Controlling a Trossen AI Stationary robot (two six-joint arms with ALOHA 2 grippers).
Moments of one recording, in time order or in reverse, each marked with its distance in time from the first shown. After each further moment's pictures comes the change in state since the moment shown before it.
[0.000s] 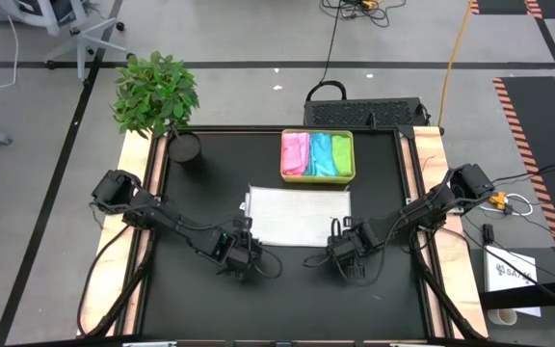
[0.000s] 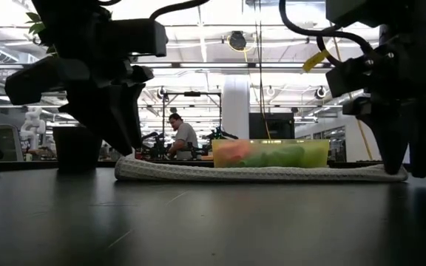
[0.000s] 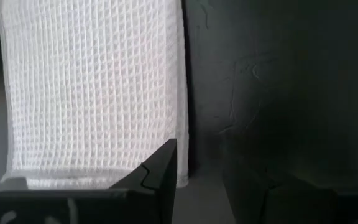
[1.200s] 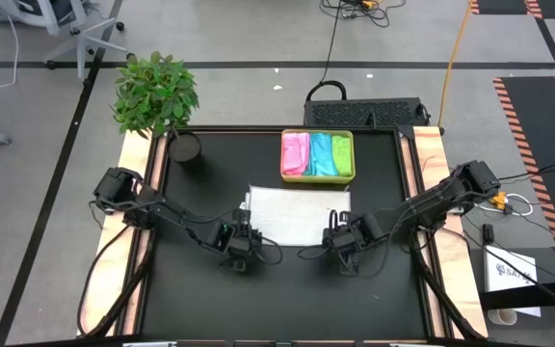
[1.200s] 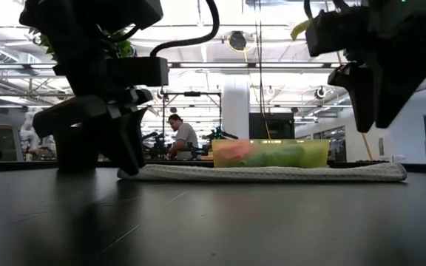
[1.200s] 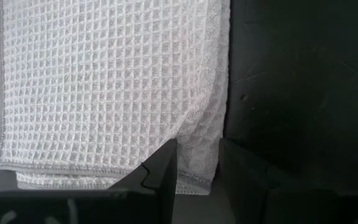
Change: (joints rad) left arm 0.081 -0.001 -0.113 0.141 0.007 0.022; right arm -0.033 -0.063 0.133 -0.066 0.001 0.044
